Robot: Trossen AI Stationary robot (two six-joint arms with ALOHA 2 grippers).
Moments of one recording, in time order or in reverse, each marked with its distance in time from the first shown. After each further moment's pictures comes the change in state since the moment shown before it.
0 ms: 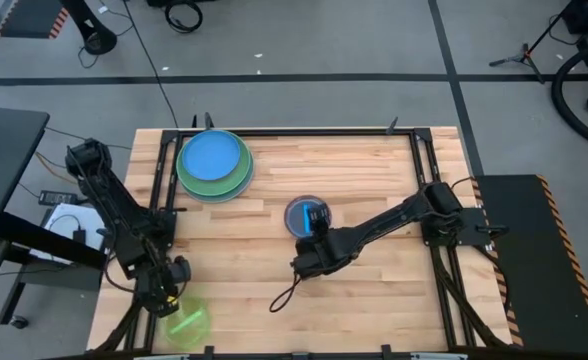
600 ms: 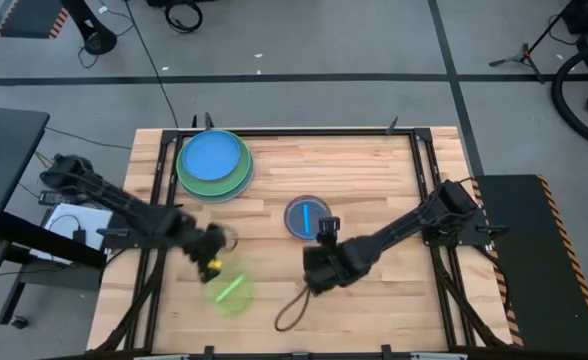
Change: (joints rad) left arm 0.677 -0.001 0.149 -0.157 0.140 0.552; right arm 0.091 -0.094 -0.037 0.085 -0.086 0.264
